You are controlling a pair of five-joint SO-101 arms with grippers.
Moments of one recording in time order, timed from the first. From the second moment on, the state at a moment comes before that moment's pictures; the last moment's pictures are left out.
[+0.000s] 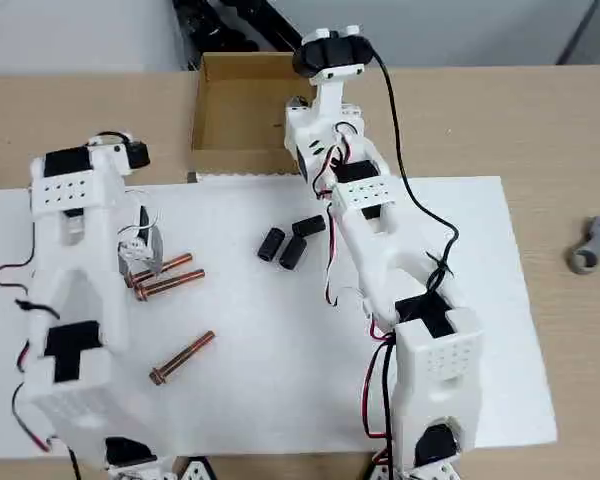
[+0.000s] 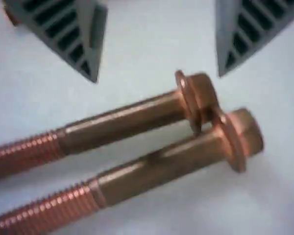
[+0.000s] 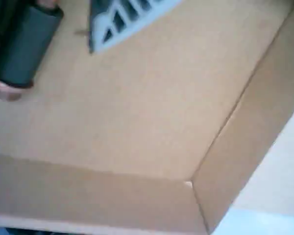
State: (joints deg) left arm -15.2 16.7 -5.1 98.9 -0.8; right arm -19.3 28.4 -8.0 11.0 -10.9
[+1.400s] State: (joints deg) left arm -15.5 39.0 -19.7 97.9 -47.4; right arm -19.9 28.4 -8.0 14.3 -10.9
